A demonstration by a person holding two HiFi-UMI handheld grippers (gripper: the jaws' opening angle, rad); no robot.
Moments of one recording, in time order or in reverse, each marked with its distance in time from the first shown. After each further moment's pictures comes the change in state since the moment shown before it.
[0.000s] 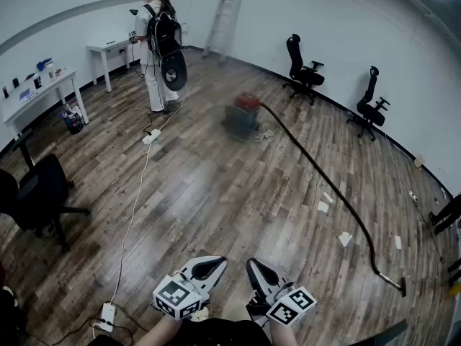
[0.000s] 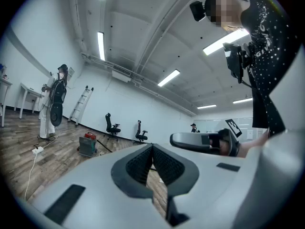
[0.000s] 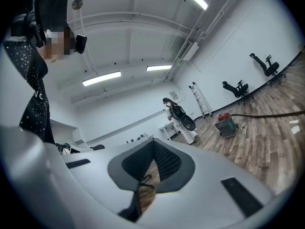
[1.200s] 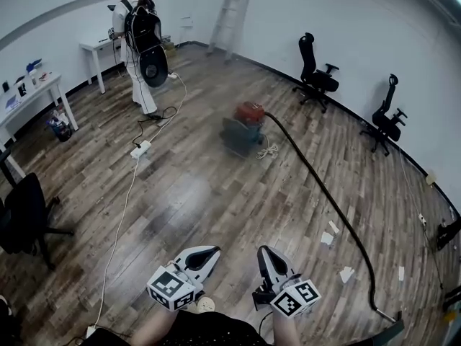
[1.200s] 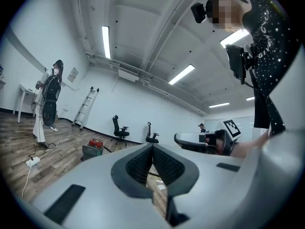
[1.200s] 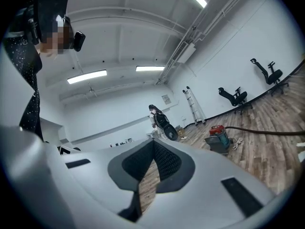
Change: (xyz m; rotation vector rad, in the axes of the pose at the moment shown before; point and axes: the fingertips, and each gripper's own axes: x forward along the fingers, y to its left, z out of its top) left arm 0.274 0.248 0.061 0.019 -0.021 0.082; right arm 0.205 -0.309 0.147 -0.051 -0.035 -0.064
